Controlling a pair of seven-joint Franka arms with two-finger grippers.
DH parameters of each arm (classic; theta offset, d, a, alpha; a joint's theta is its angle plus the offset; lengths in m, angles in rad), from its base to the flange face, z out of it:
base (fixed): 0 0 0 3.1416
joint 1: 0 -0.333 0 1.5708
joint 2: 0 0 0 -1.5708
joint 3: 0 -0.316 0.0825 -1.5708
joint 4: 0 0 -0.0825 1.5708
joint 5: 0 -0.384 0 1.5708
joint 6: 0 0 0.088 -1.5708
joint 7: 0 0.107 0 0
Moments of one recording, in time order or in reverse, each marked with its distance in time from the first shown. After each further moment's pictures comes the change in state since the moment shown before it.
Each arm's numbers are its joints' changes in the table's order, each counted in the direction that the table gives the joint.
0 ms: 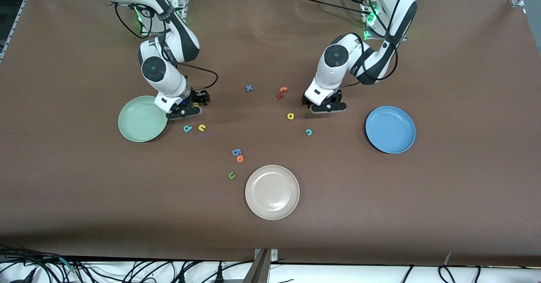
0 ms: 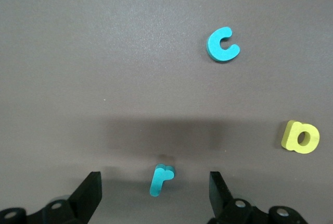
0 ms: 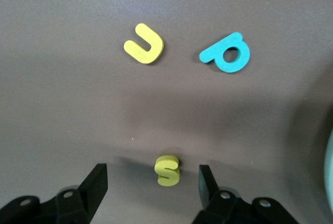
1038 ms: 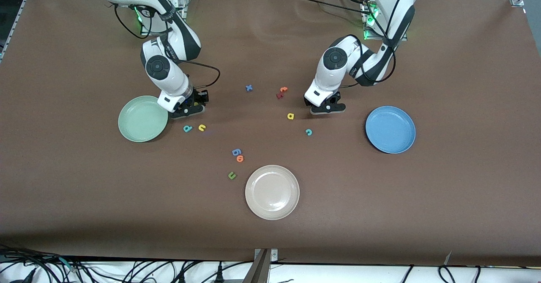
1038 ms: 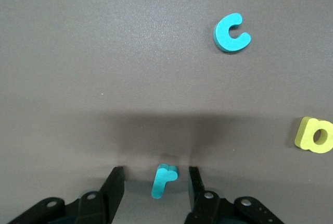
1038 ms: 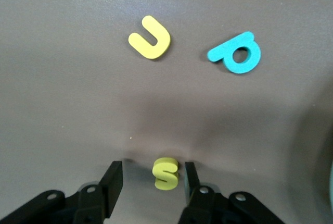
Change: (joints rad) left arm 0.001 0.024 0.000 0.003 0.000 -0.004 0.000; right arm -0.009 0.010 0.006 -0.018 0.043 -0.039 -0.020
